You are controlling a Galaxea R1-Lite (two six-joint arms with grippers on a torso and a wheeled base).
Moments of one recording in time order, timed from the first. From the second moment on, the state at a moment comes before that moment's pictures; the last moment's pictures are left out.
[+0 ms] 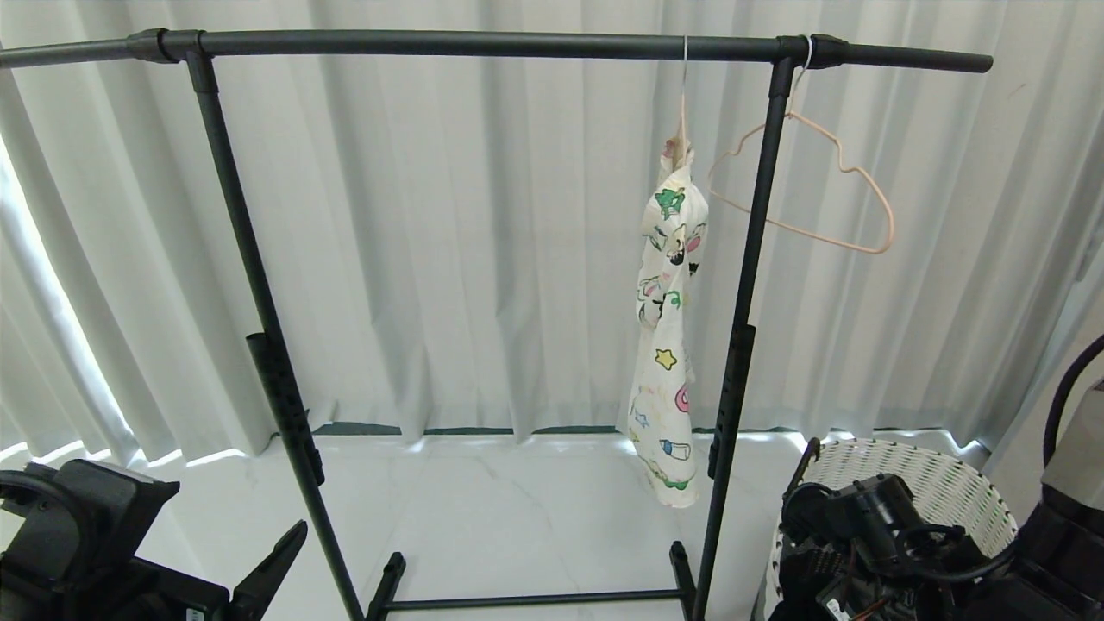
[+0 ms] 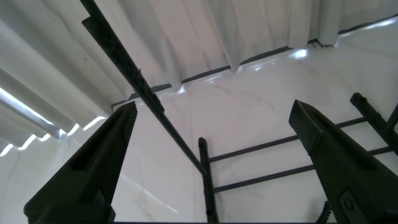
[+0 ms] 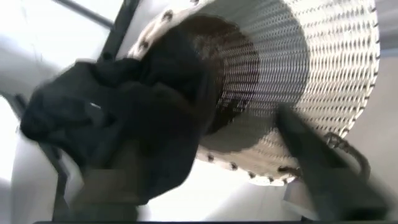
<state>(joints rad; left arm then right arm) -0.40 1.04 -0.09 -0.62 0.33 0.25 0.52 2.00 -0.35 -0.65 -0.40 -0.19</state>
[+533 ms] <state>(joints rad) -0.40 1.04 -0.08 -0.62 0.33 0.27 0.54 1.80 -0.52 -0.35 -0.40 -0.20</state>
